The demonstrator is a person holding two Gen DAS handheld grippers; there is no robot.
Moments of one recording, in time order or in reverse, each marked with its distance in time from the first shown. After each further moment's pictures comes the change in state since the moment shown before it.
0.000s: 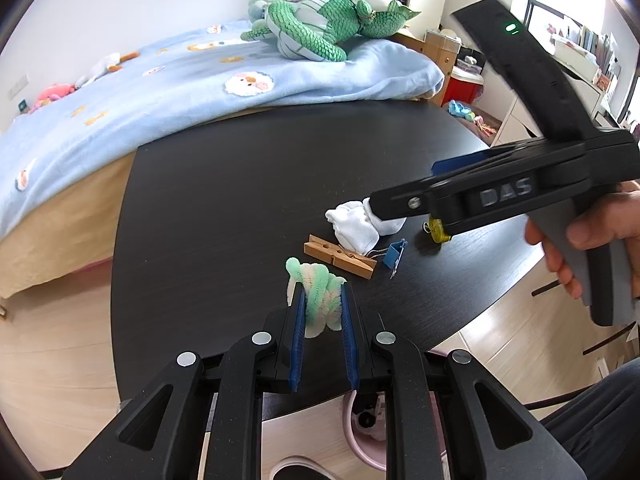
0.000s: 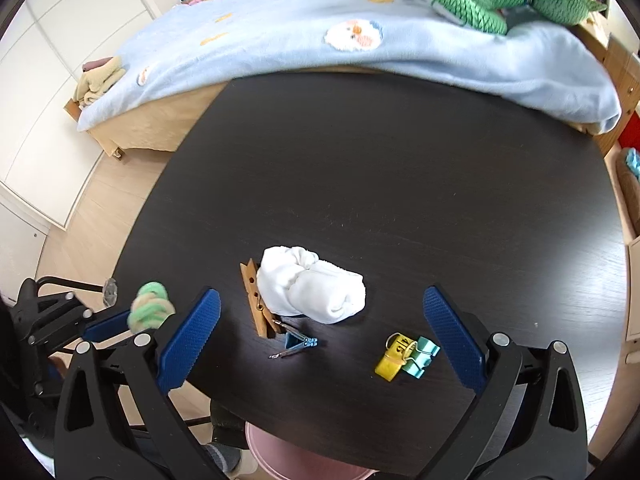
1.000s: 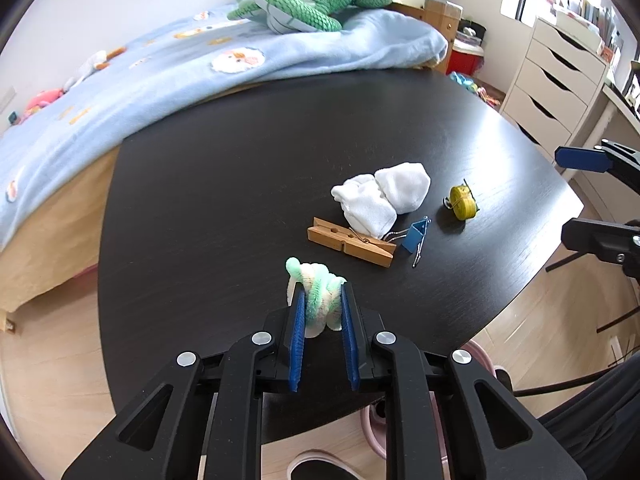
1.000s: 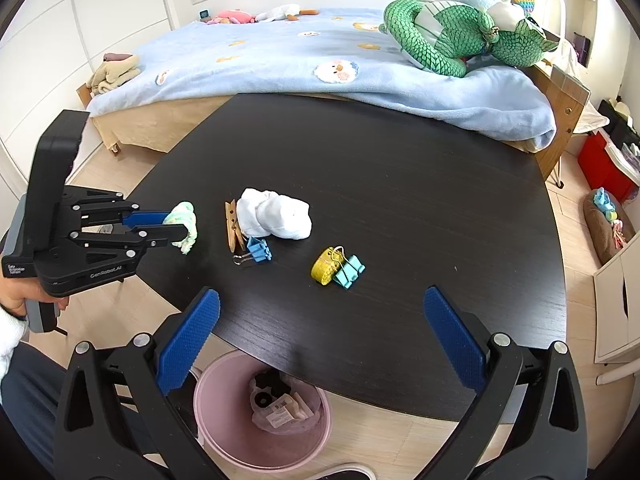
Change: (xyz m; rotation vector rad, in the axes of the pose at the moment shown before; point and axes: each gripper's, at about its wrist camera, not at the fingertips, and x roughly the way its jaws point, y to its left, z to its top) left arm 0.028 0.001 -0.001 0.053 0.072 0.028; right arm -0.074 -0.018 -0.086 -0.127 -0.184 -0.096
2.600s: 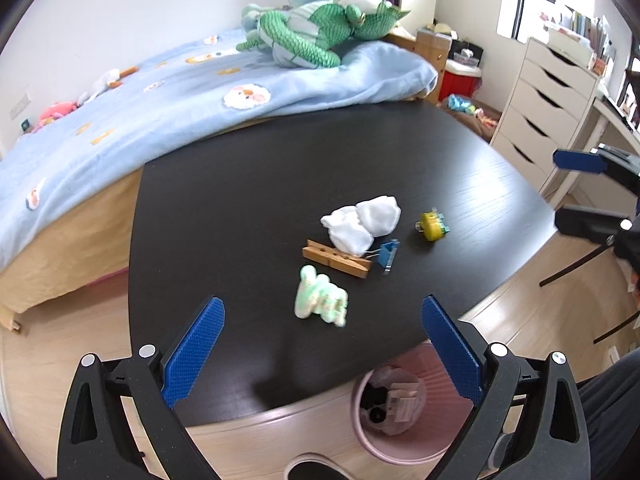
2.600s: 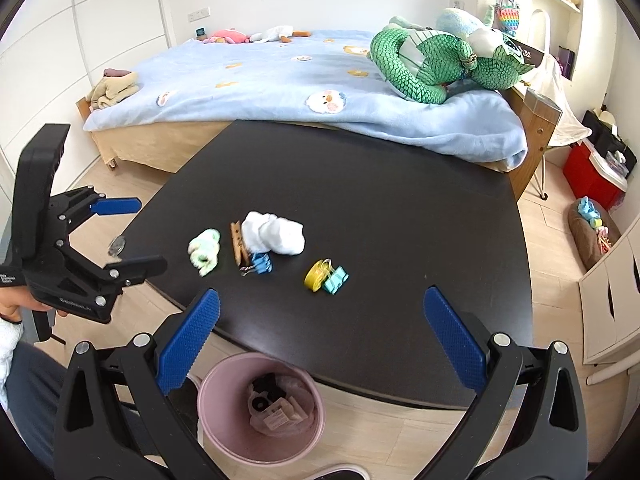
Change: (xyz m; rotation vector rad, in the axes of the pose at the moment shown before) left arm -0.039 -0.011 0.007 -0.004 -0.064 0.022; right arm -0.046 -0.003 0.006 0.010 -0.062 -0.038
